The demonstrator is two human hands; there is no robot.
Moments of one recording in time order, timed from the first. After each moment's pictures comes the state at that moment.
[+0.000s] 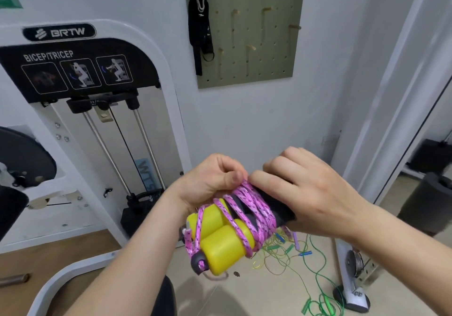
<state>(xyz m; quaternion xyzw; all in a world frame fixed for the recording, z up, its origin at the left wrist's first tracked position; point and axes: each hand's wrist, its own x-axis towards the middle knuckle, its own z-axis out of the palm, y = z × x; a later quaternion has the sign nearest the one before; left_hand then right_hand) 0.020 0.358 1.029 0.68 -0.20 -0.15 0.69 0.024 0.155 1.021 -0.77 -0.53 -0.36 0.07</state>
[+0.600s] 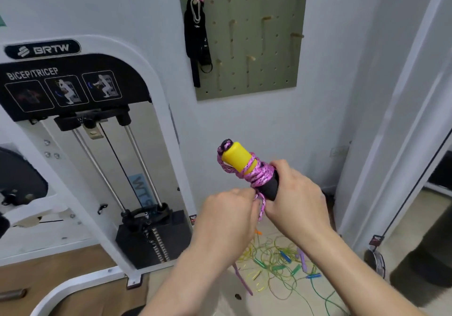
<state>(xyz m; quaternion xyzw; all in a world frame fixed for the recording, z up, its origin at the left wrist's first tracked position) 0.066 0.294 0.984 0.96 -0.13 0.23 0.07 0.113 0.160 0.975 -0.94 -0.14 -0.22 0.24</state>
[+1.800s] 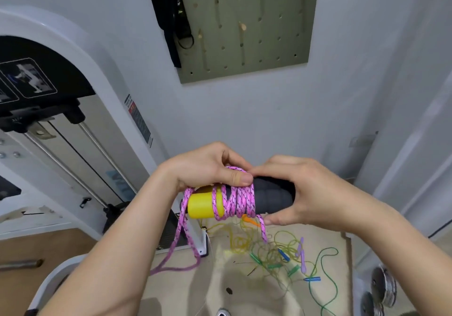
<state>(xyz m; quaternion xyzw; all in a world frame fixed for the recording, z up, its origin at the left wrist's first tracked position) 0.305 0.251 1.021 0.84 -0.09 -0.21 0.50 0.326 0.038 0.988 -0.82 -0.46 0.03 0.34</state>
